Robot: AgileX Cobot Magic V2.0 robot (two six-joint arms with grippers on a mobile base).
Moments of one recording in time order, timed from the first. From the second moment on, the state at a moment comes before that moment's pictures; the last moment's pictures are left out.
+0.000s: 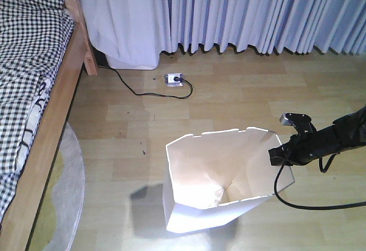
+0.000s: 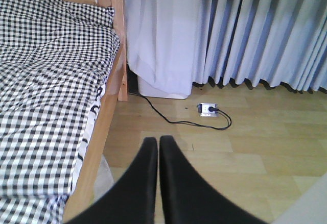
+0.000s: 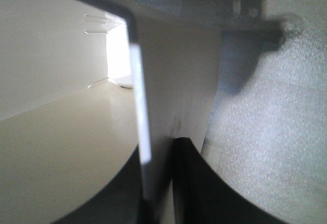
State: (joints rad) left arm 0.14 -0.01 0.03 0.04 0.35 -0.10; right arm -0.23 2.43 -1.10 1.16 0.54 -1.50
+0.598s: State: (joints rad) left arm 0.14 -0.01 0.03 0.04 0.35 -0.10; right arm -0.23 2.43 -1.10 1.16 0.54 -1.50
